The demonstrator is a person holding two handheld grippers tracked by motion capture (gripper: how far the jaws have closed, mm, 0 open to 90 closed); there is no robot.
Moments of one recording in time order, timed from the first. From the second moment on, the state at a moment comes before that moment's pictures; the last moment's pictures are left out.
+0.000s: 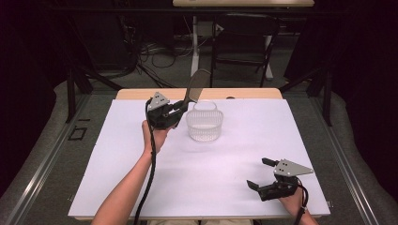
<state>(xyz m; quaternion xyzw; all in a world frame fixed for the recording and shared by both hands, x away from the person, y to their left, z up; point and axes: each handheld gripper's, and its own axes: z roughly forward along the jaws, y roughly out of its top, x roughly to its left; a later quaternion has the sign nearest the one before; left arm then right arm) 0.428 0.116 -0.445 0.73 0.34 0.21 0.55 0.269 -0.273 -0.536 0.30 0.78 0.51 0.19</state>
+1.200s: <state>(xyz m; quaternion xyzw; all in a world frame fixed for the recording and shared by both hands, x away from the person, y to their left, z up) 0.441 0.100 -0.450 0.72 0.32 0.23 0.57 0.269 -0.274 -0.536 0.30 0.78 0.51 0.19</state>
